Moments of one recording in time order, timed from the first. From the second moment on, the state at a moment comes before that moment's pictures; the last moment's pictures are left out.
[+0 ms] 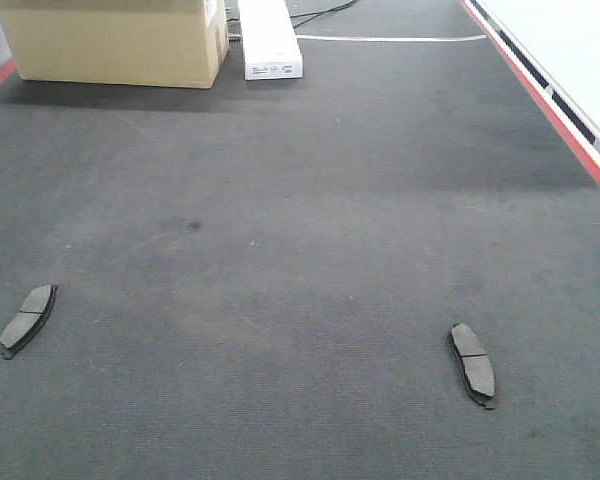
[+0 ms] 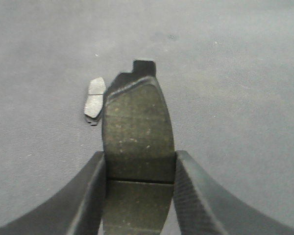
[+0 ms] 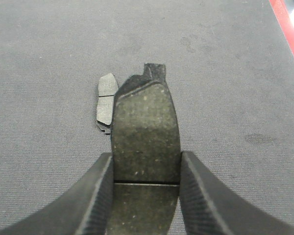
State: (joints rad) left arm -0.19 0.35 -0.56 0.09 0.84 -0.11; right arm 0.08 0.38 -0.55 -0.07 0.89 0.10
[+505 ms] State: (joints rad) left arm -0.19 1.31 -0.99 0.05 0.78 -0.11; right arm 0.08 0.38 -0.55 -0.07 0.89 0.10
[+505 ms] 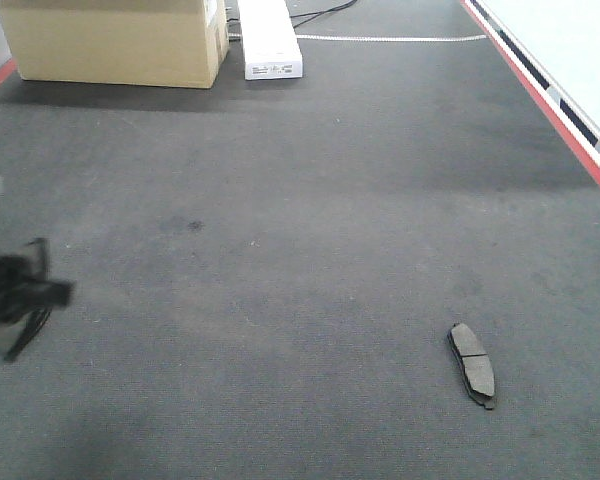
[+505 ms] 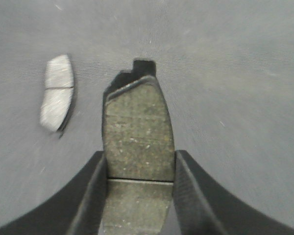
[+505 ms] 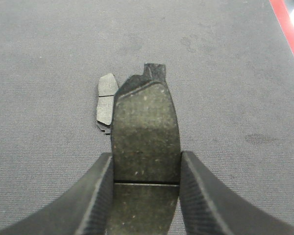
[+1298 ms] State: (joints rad) left arm -0.16 1.99 -1.53 0.05 1.09 -0.16; right arm 0.08 0.38 -0.55 -0.07 0.89 0.10
